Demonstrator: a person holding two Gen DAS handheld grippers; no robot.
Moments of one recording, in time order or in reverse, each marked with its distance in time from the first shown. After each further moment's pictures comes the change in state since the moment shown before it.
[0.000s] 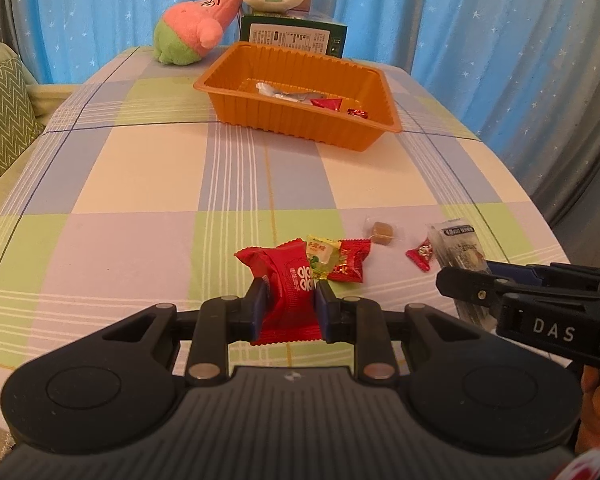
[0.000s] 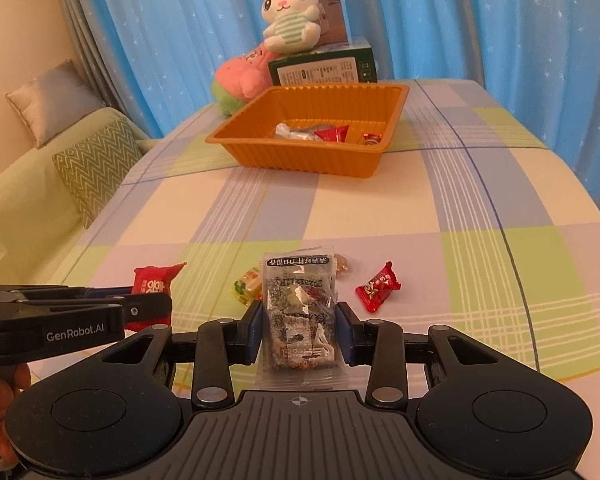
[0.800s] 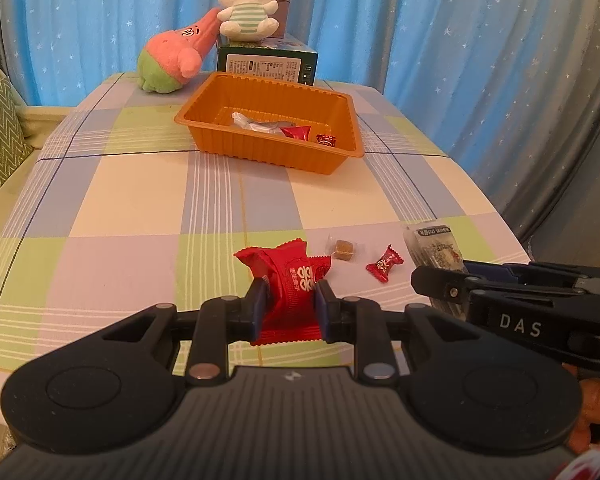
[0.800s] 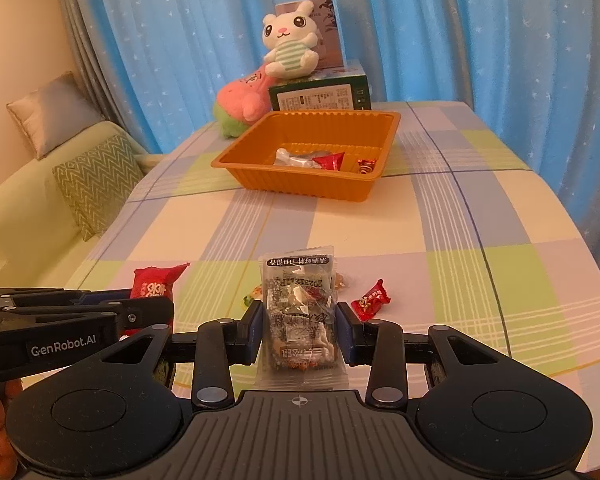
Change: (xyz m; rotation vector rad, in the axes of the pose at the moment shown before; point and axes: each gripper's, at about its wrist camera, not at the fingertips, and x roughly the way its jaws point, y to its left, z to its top) left arm -0.039 -0.016 0.006 0.023 -0.050 -0.051; right arm -0.032 0.010 0.007 -0.001 -0.036 -0.030
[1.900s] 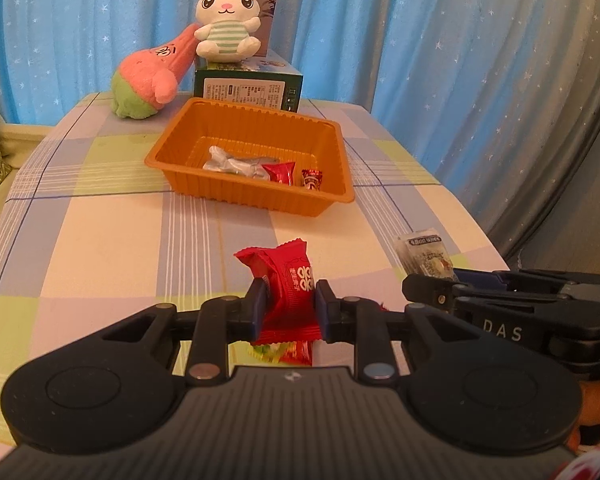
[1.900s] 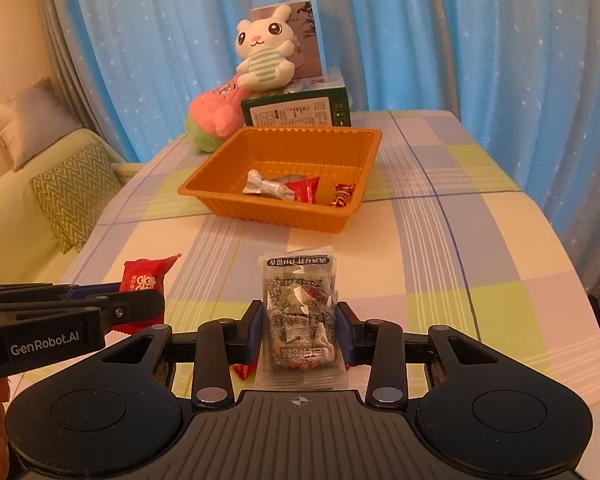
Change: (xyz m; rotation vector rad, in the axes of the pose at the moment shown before) left arm 0.035 -0.002 0.060 0.016 -0.025 -0.051; right arm 0.034 -0.022 0.054 0.005 -0.005 -0.049
